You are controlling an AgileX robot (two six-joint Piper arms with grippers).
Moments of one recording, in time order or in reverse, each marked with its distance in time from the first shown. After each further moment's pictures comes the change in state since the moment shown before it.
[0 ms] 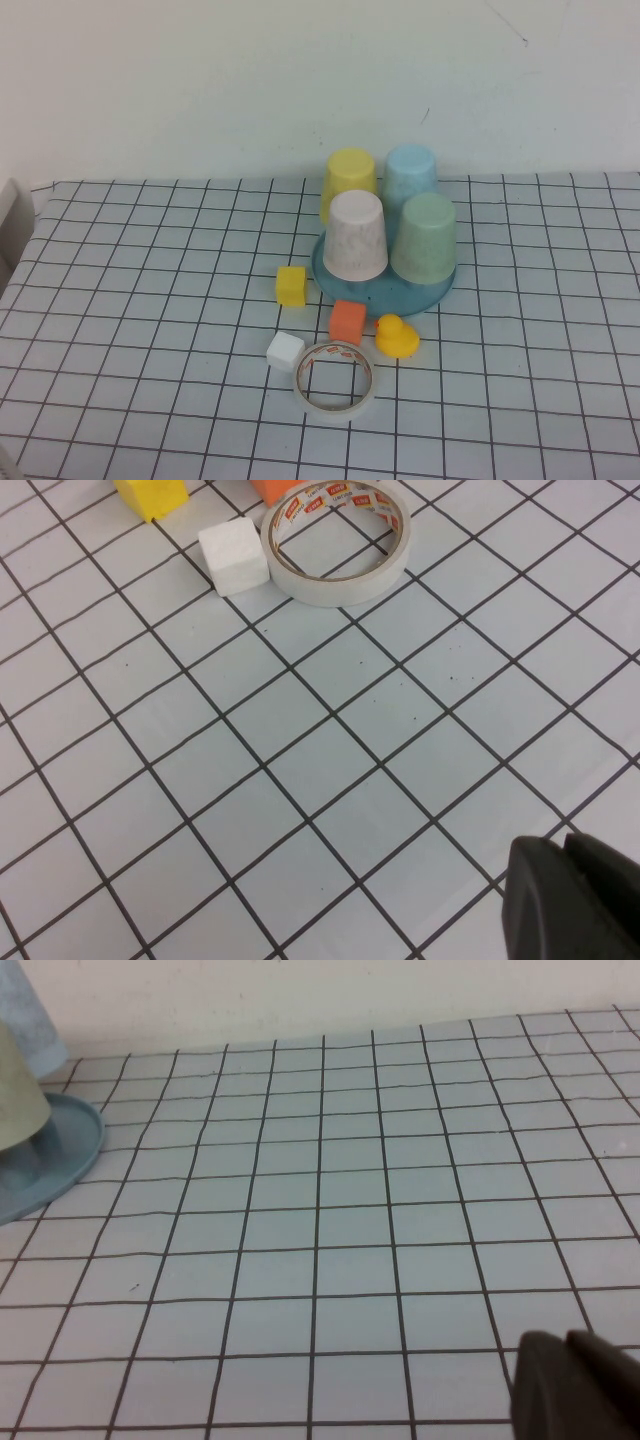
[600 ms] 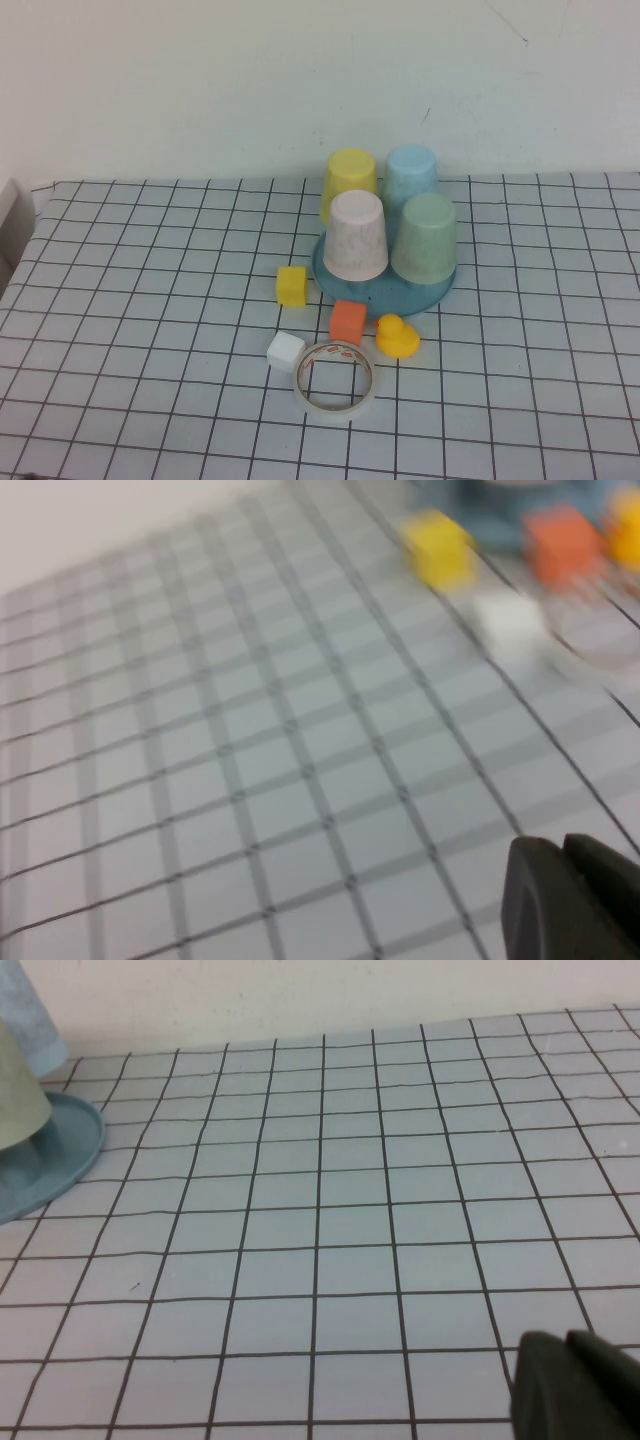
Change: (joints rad) right arm 0.000 0.000 0.000 0.000 0.001 0.000; left arm 0.103 -0.218 0.107 0.345 -0.150 -0.349
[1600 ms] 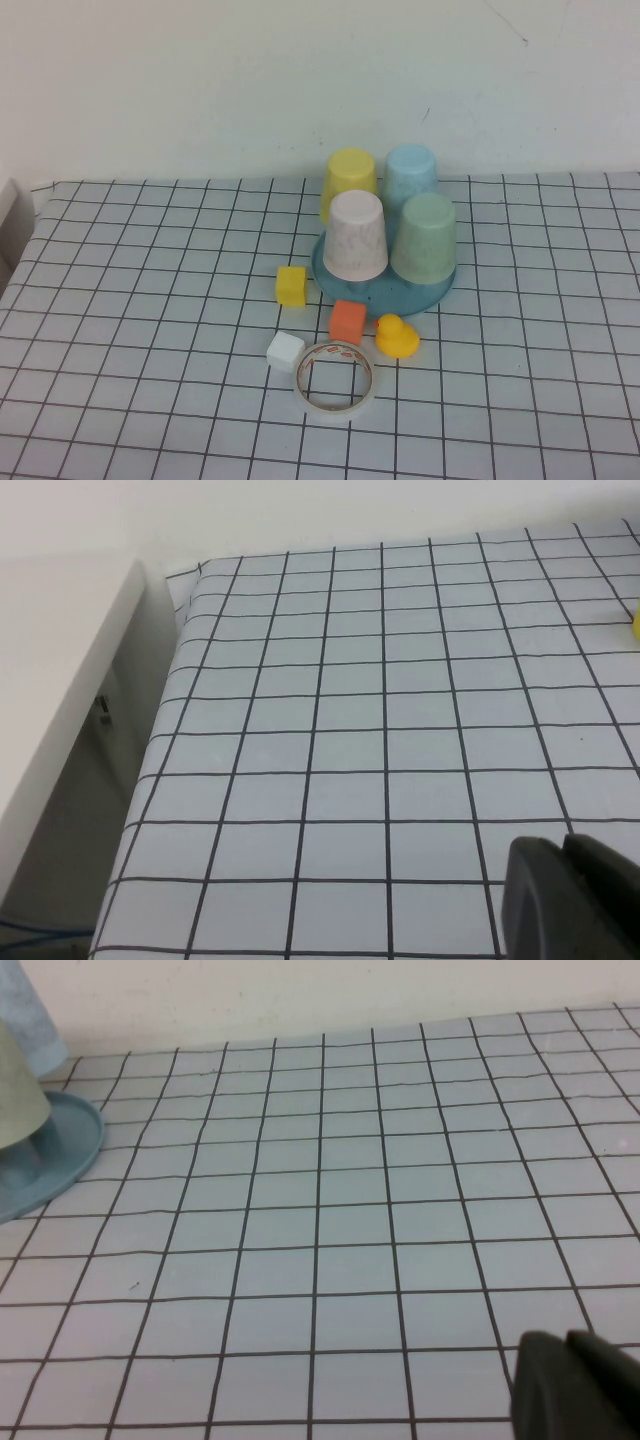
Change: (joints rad) right arm 0.000 0.000 0.000 0.000 0.002 0.000; left arm 0.311 -0.239 0.232 -0.026 -0.158 -0.124
